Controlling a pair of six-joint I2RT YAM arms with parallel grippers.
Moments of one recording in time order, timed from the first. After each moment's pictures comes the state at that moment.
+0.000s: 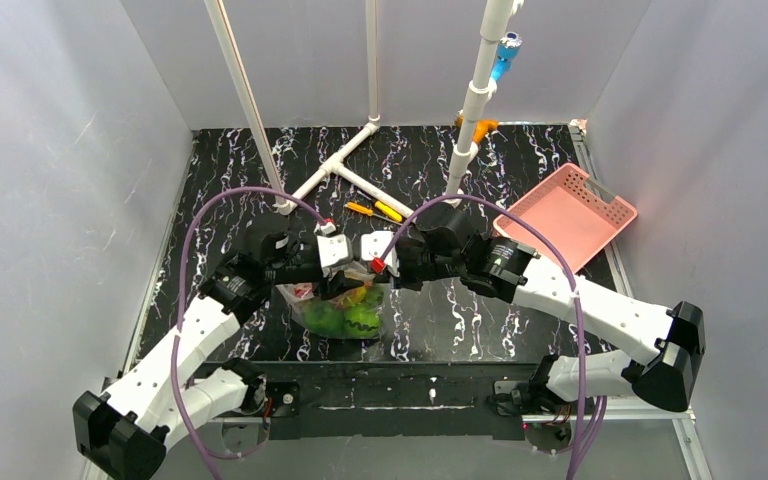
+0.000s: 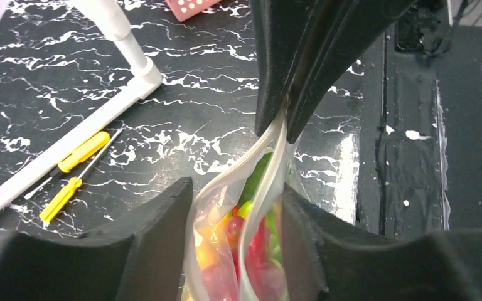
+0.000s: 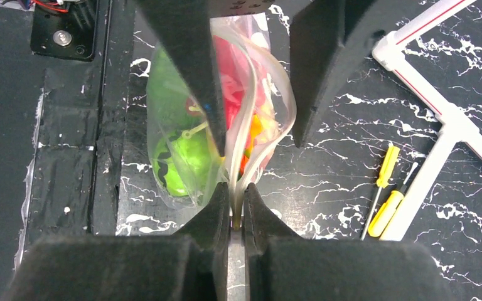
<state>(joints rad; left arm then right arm) -0.53 0.92 0.80 -0.37 0.76 0.51 1.03 1.25 1.16 -0.44 -0.38 -0.53</state>
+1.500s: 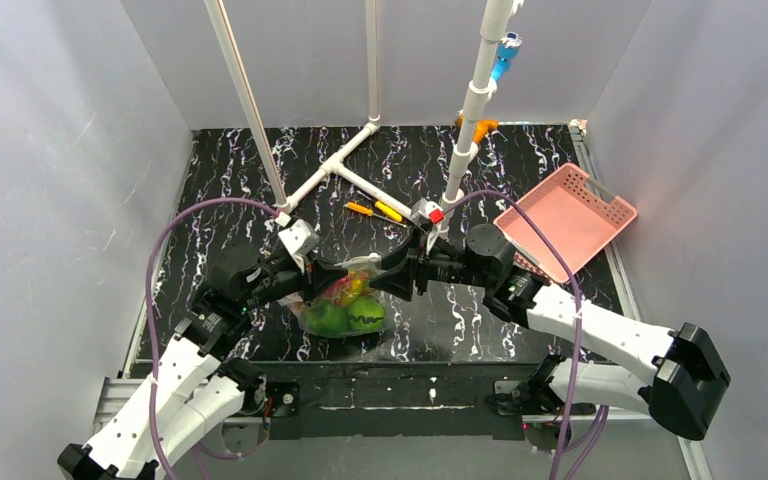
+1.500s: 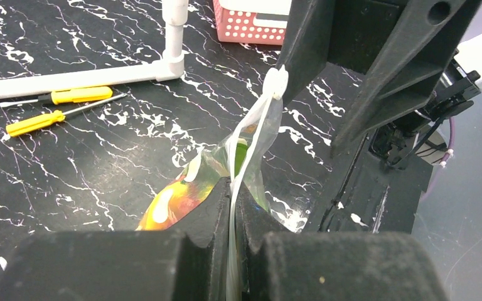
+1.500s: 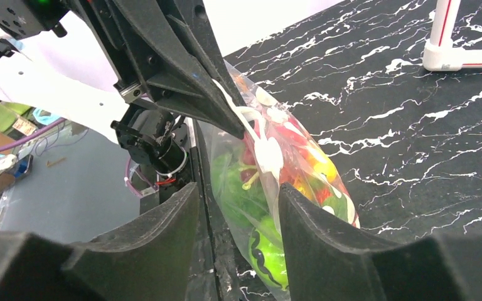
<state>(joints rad) -0.54 0.63 0.67 -0.27 0.51 -0.06 0.90 1.08 0.71 0.33 -0.51 0.33</state>
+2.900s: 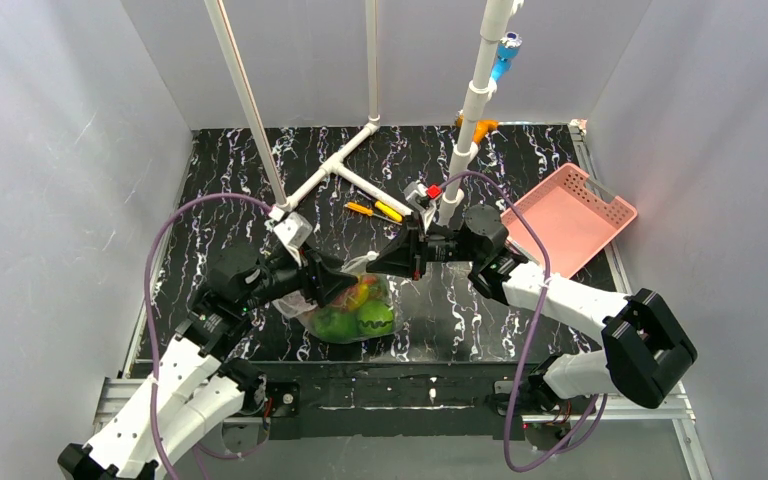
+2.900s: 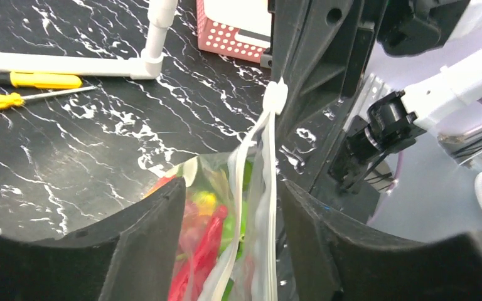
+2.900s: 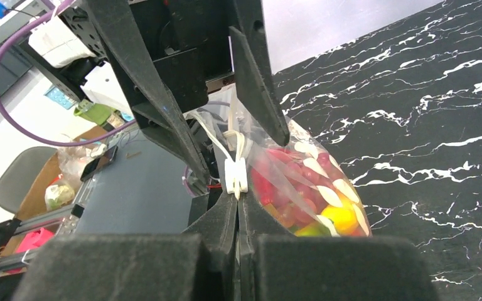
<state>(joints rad) -0.54 0.61 0.64 -0.20 0.51 -0.24 0.76 1.32 0.75 0.70 -0.88 0.57</state>
